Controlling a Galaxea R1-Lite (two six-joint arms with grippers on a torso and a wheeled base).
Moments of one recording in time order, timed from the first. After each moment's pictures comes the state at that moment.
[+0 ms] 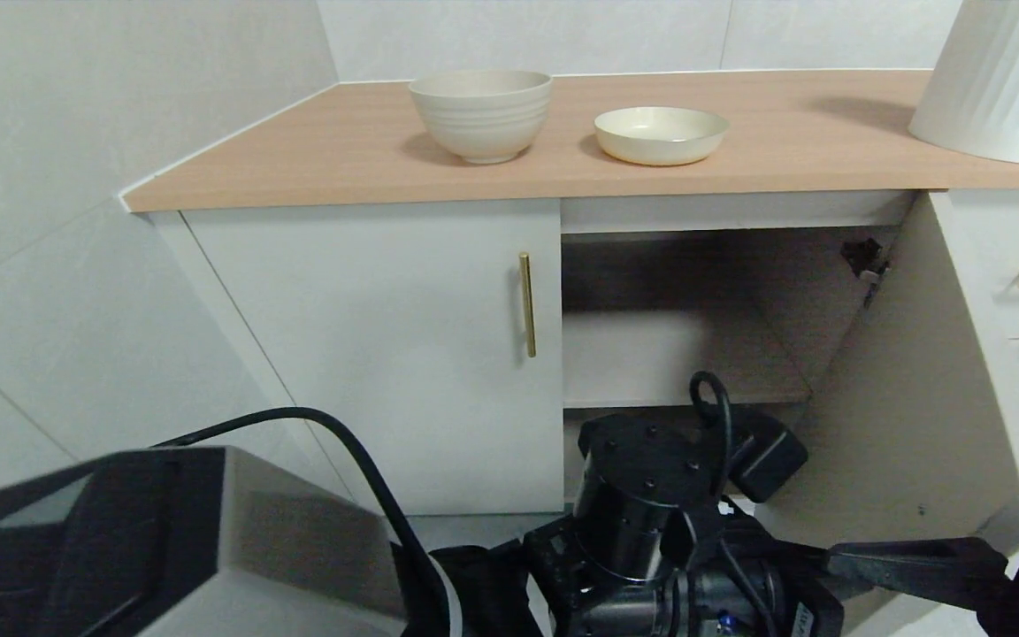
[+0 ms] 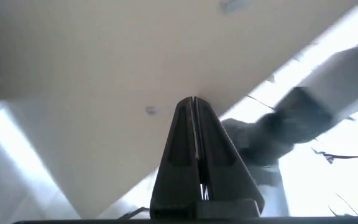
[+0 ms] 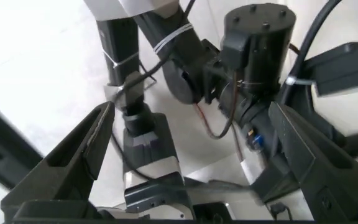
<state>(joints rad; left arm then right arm) -1.05 2.14 -1.04 -0.94 -0.40 -0.34 0.85 1.05 -0.25 -0.89 0.51 0.26</state>
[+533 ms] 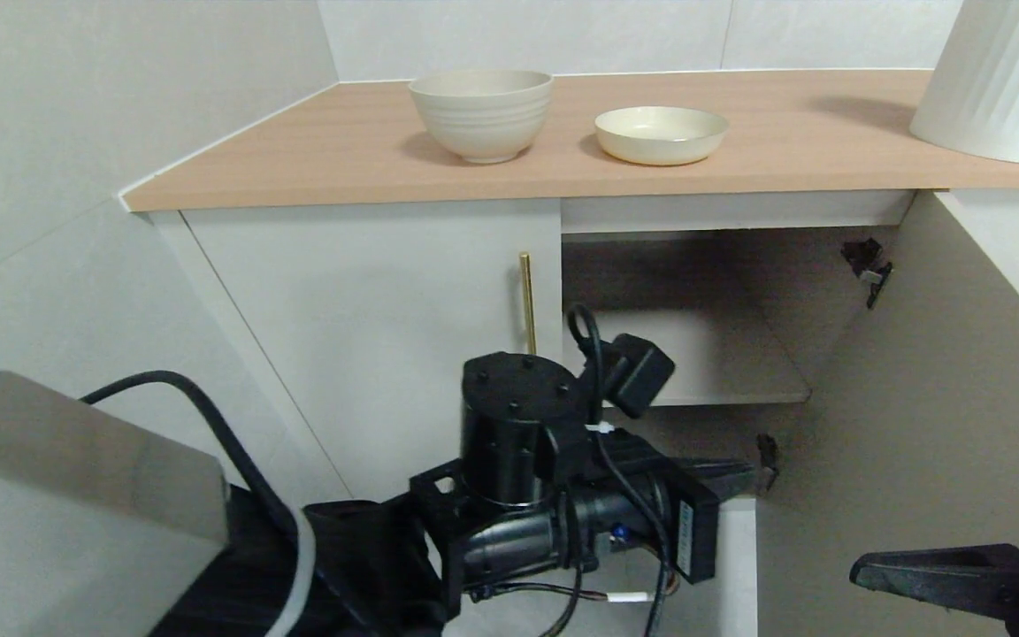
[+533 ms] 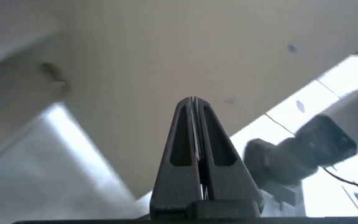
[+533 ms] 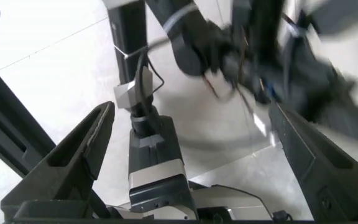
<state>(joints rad) -0.92 1.97 -0.90 -0.94 -0.33 -0.35 0.85 1.01 -0.24 -0.88 0.53 0.25</state>
